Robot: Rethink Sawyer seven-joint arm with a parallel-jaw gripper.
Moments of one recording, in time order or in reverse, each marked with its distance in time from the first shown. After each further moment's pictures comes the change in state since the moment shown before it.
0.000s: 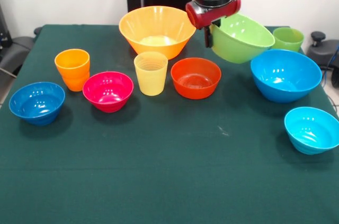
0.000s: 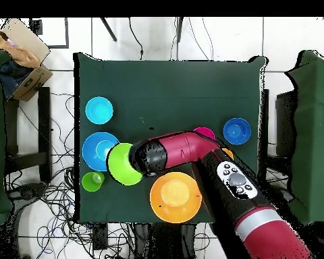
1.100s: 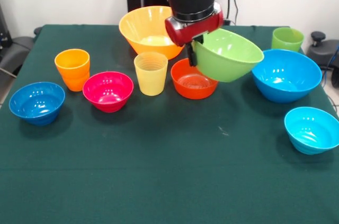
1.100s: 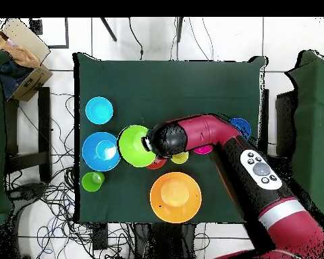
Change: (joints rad) arm -0.134 0.076 0.138 -0.132 -0.111 0.080 -0.027
